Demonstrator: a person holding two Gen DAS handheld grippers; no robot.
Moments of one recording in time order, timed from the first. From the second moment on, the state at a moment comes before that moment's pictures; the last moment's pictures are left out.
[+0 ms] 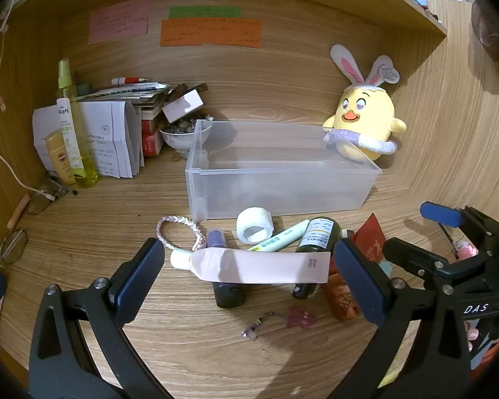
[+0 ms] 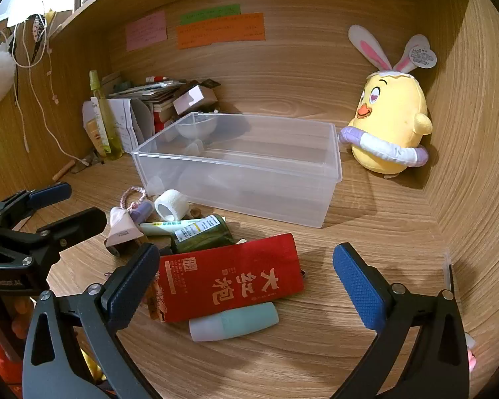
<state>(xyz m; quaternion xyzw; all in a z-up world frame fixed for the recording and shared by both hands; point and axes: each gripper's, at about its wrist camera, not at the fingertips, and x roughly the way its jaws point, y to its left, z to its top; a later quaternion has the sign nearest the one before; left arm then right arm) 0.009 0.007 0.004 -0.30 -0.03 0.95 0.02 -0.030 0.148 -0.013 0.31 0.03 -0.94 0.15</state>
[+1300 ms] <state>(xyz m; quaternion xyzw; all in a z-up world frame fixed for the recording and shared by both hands) 0.014 -0.027 -0.020 -0.34 -0.05 0.94 0.02 -0.025 0.149 -0.030 0.35 0.05 -0.93 0.14</state>
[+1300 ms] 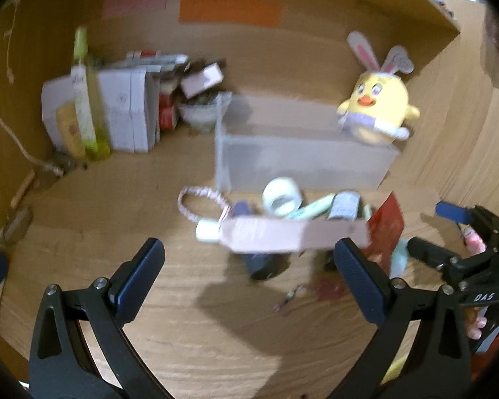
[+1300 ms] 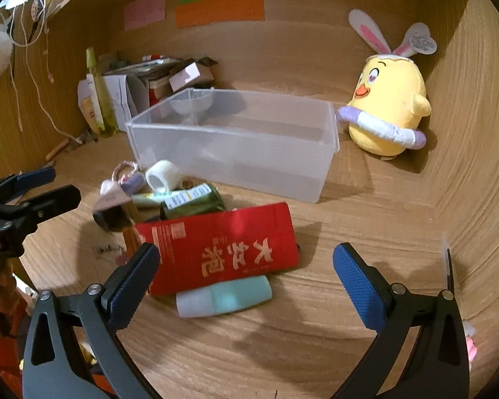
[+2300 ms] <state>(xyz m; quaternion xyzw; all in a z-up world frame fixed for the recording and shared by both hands) -0.022 -0.030 -0.057 -0.41 -0.10 0.91 0.03 -0.032 0.147 -0.078 0.41 0.06 -0.89 0.19</state>
